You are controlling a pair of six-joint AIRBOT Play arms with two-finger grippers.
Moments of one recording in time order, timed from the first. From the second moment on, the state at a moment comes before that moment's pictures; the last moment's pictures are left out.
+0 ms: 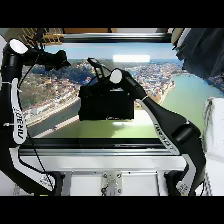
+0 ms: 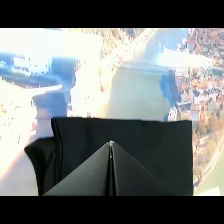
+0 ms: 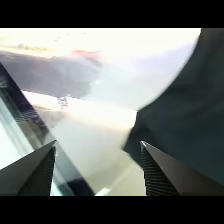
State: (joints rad) left arm 0.07 -1.77 1.97 0.98 -1.27 -1.54; right arm 0.58 -1.90 1.94 -0.86 1.03 1.48
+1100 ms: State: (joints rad) left arm -0.07 -1.53 1.44 0.97 -1.13 -1.42; right arm 0.16 -1.81 1.24 -0.56 0.92 1.29
